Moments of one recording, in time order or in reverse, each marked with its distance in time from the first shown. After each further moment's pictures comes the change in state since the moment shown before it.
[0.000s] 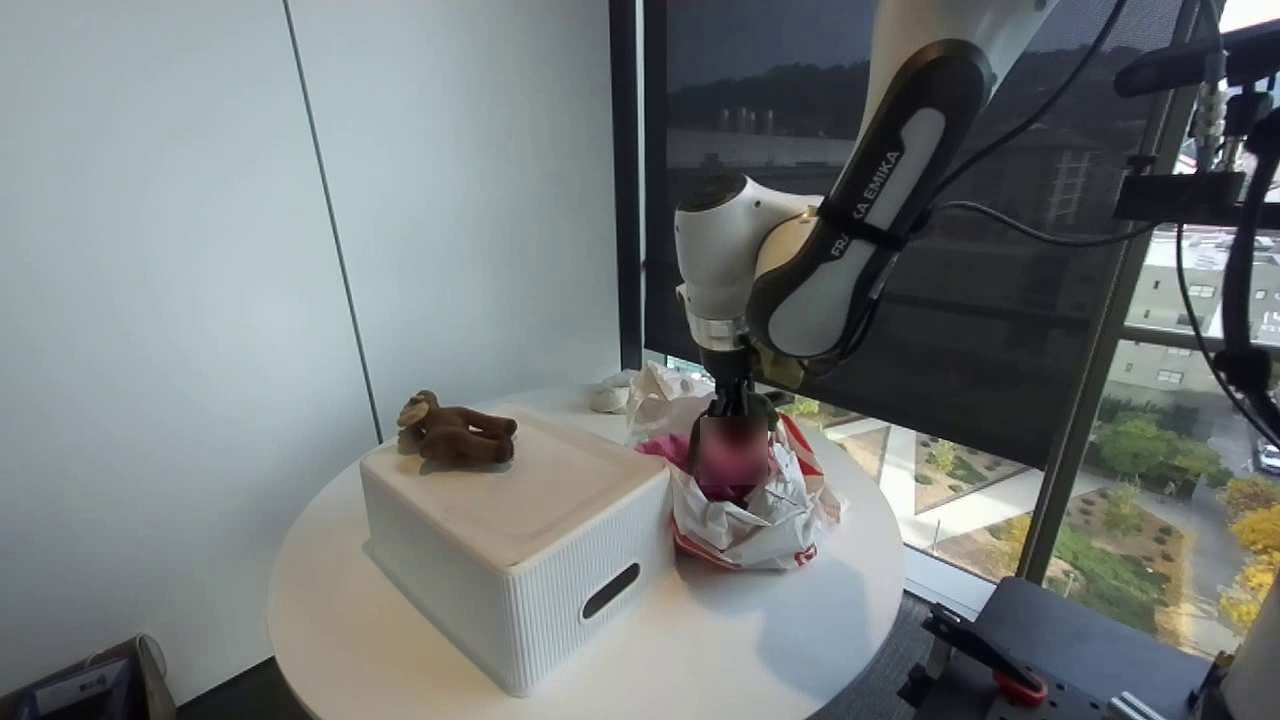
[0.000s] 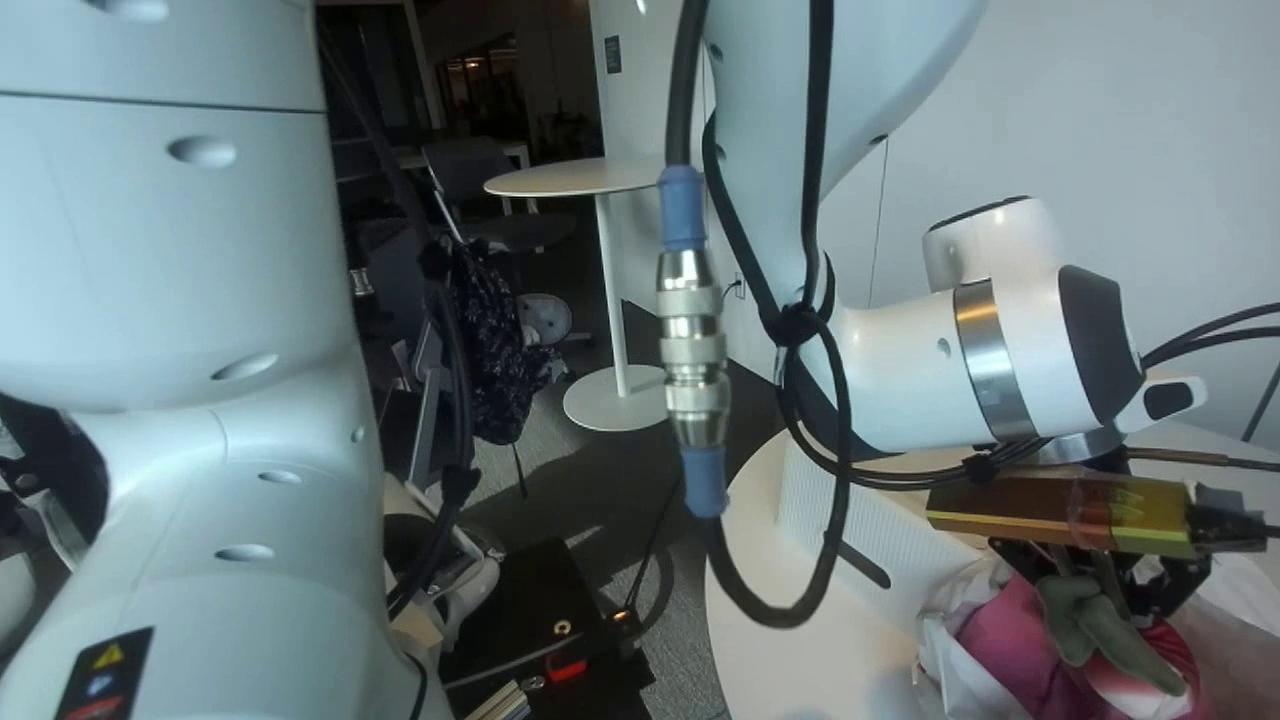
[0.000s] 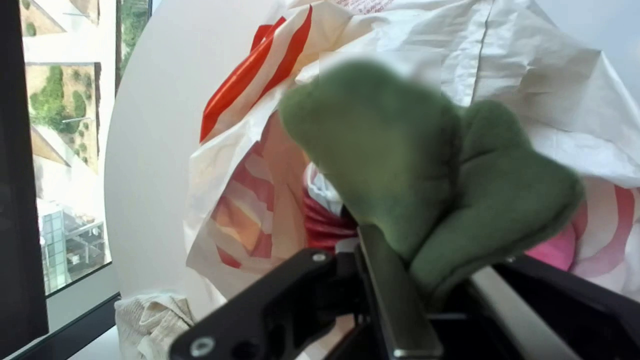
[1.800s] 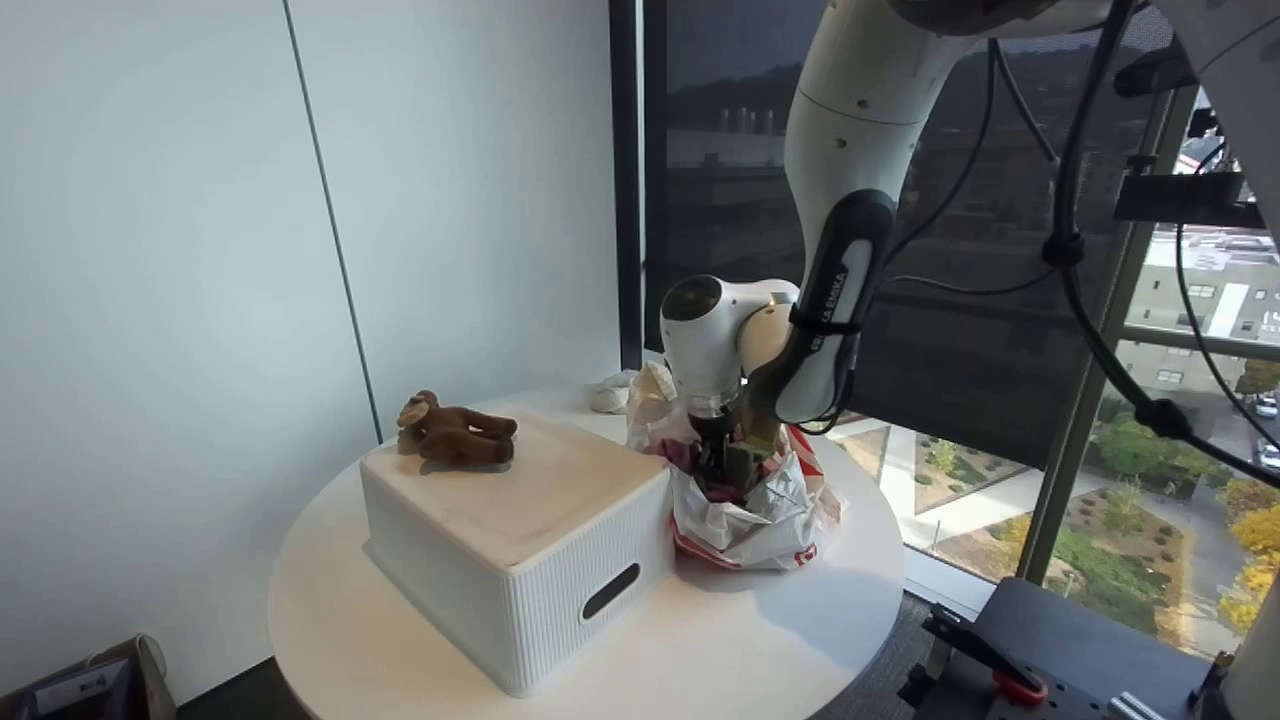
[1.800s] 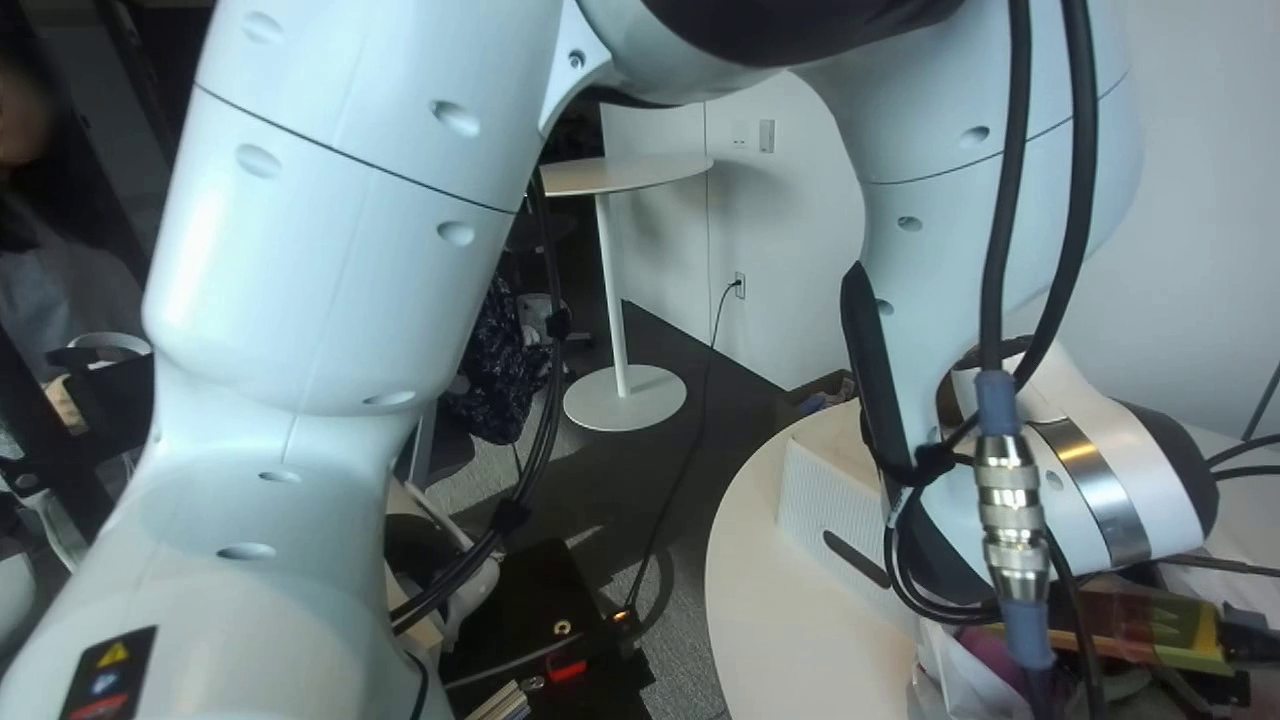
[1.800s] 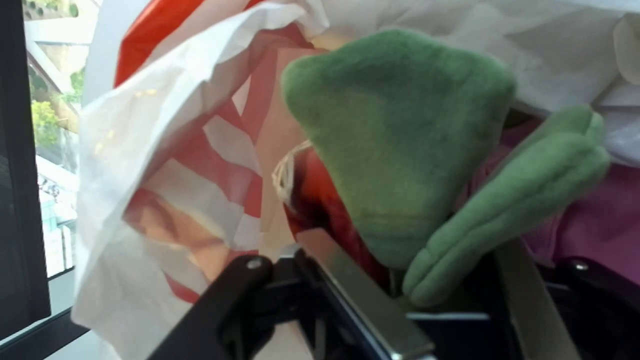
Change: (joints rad) arm 0.010 0.367 -0.072 0.247 -0.311 0.131 0.281
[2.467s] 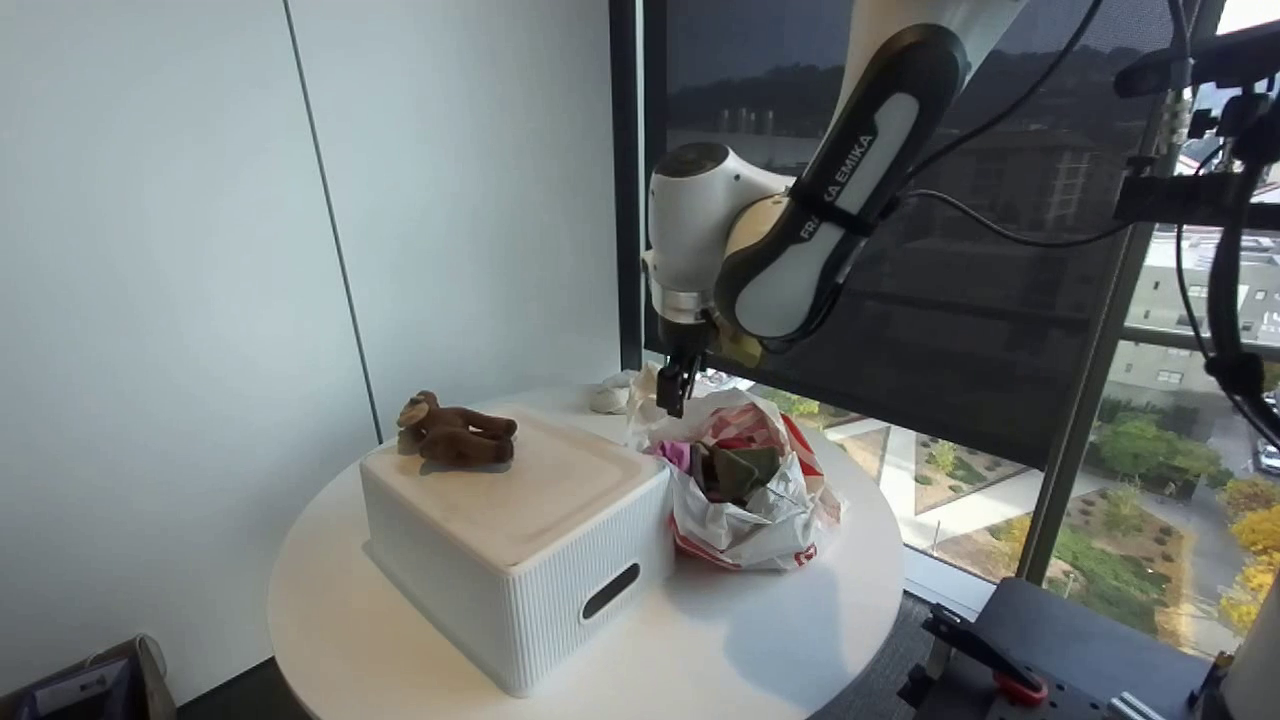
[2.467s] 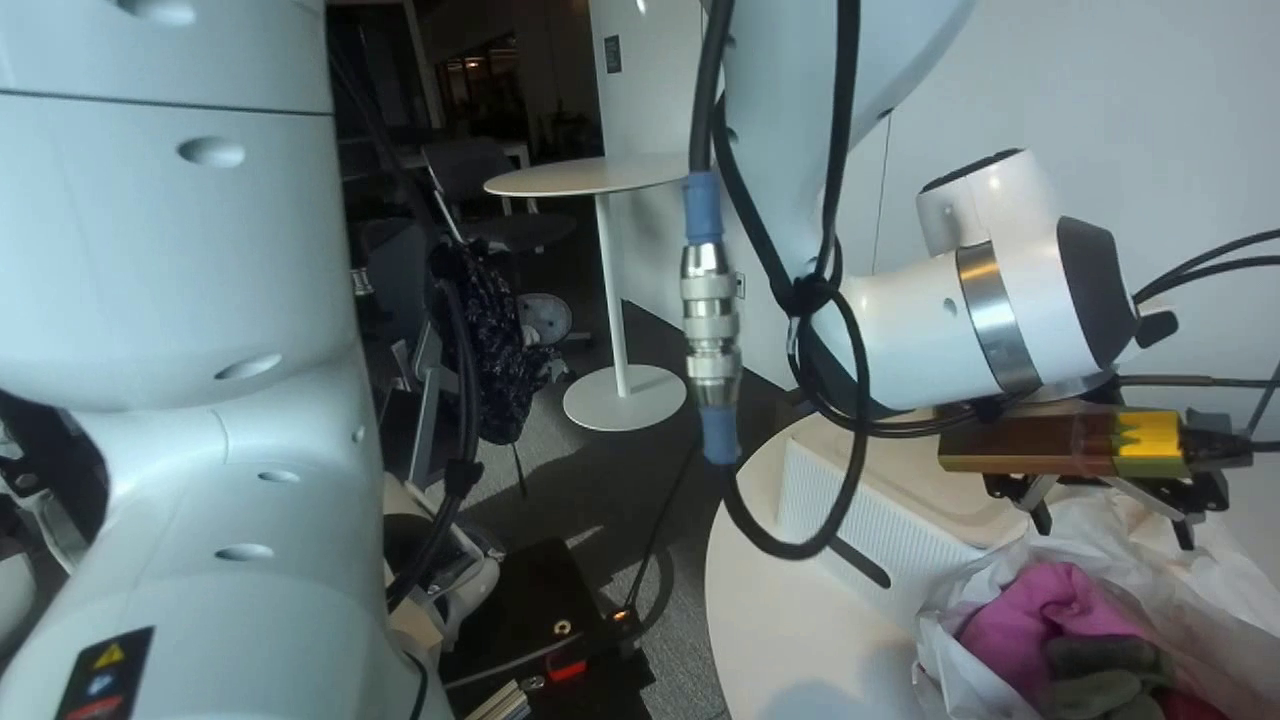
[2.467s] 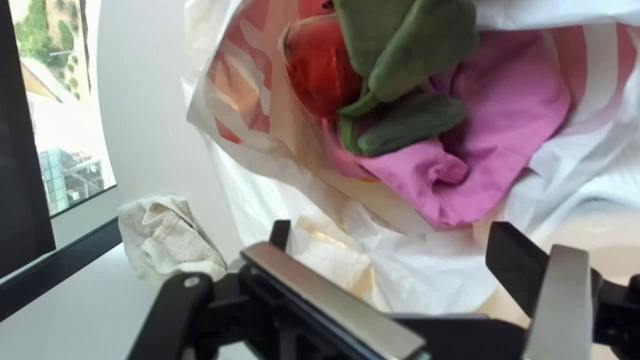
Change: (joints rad) arm -0.009 -0.372 0.126 -0.181 0.340 -0.047 -0.298
